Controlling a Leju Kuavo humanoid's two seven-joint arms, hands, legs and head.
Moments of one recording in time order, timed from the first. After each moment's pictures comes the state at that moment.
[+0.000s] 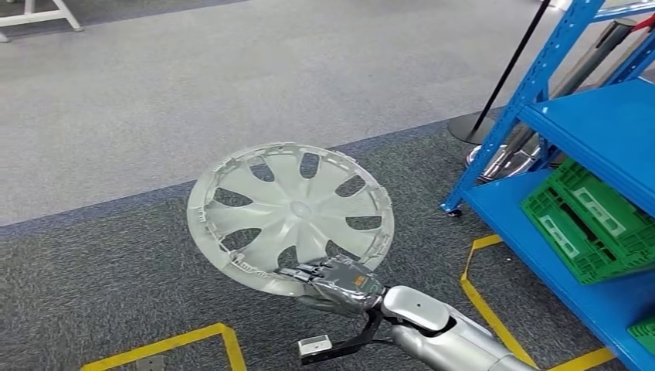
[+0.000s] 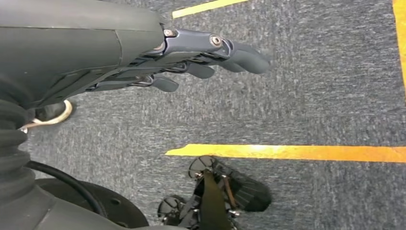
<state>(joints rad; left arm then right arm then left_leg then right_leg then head) -0.07 -0.09 -0.31 -0.17 0.67 0.49 -0.38 -0.35 -0.07 0.78 -1.05 0.97 -0.45 -0.43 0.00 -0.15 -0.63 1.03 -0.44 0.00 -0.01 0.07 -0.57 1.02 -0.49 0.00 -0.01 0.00</state>
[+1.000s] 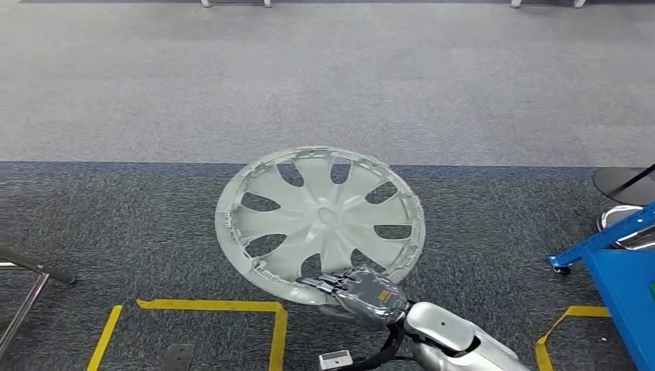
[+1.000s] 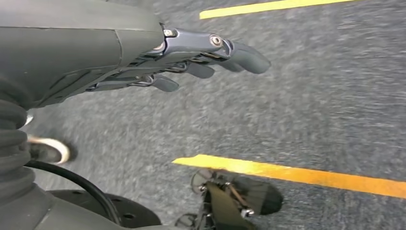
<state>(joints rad) -0.09 -0.09 -0.49 -0.17 0.55 0.50 -0.33 -0.21 -0.15 0.69 -1.18 1.06 -0.48 -0.41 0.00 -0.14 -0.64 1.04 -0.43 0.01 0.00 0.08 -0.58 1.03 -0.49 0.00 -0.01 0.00</state>
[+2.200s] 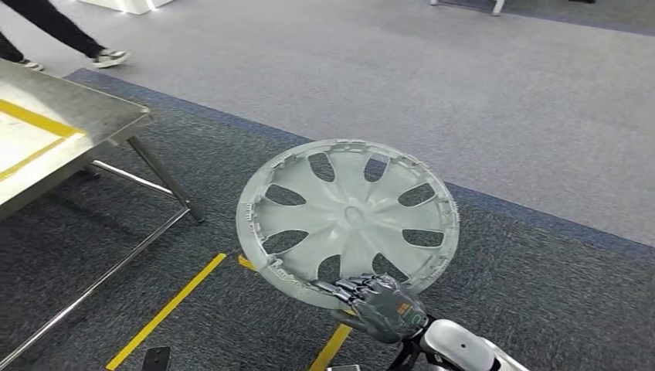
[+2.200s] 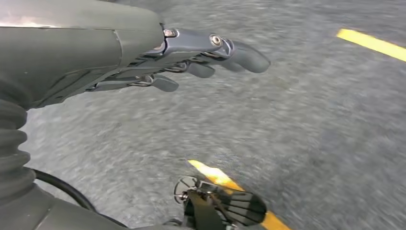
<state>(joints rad) -0.09 -0.05 -0.44 -0.17 0.63 0.51 -0.34 -0.09 -0.20 0.65 -1.38 1.16 -0.51 -0.31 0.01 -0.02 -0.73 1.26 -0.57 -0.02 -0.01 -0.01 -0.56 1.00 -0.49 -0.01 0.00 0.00</state>
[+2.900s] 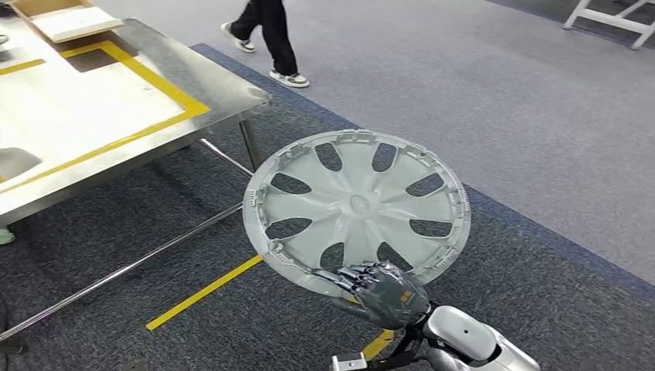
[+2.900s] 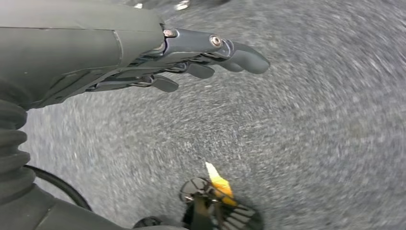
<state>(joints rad) -0.06 -0.07 -0.32 -0.17 0.77 0.56 -0.41 -0.16 -0.19 0.63 -1.35 1.10 -0.52 -0.38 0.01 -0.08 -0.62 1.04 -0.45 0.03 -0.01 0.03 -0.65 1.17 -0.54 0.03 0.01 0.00</state>
